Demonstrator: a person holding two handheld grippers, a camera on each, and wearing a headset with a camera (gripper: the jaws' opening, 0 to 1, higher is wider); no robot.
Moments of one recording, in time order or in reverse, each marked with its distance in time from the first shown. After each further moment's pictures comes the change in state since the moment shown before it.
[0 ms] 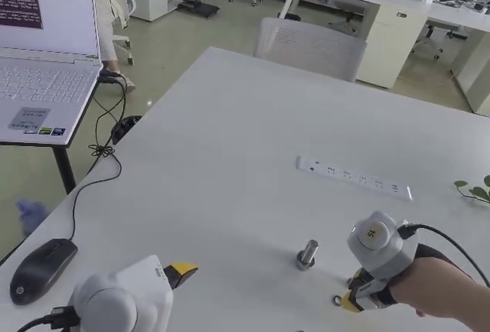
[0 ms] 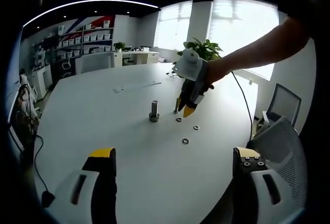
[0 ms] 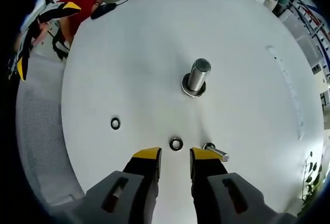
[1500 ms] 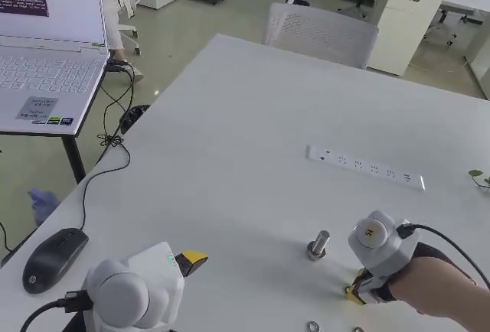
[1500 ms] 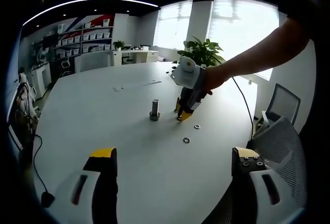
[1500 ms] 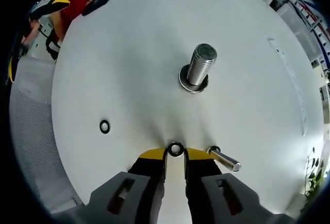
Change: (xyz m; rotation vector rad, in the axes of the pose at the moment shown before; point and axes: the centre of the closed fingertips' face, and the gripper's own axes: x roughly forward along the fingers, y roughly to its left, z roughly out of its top) left arm 0.003 0.005 0.000 -0.007 0.010 -0.011; right arm 0.019 -0.004 -0.004 0.027 0.034 -0.031
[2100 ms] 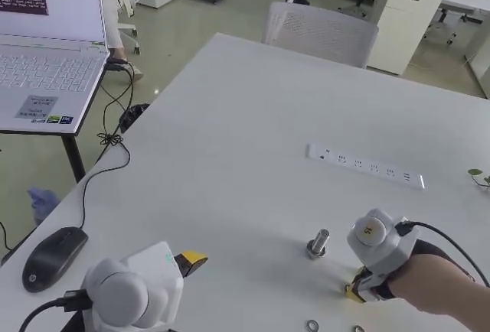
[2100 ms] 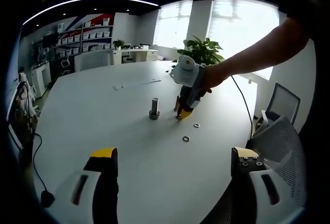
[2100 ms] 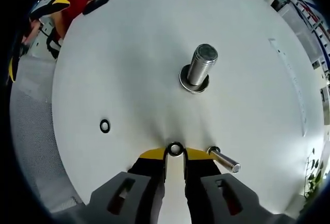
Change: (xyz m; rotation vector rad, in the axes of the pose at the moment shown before) left arm 0.000 -0.002 -0.003 -0.002 0.007 -0.002; right arm -0.001 0.001 -0.001 -0.006 0.007 0.008
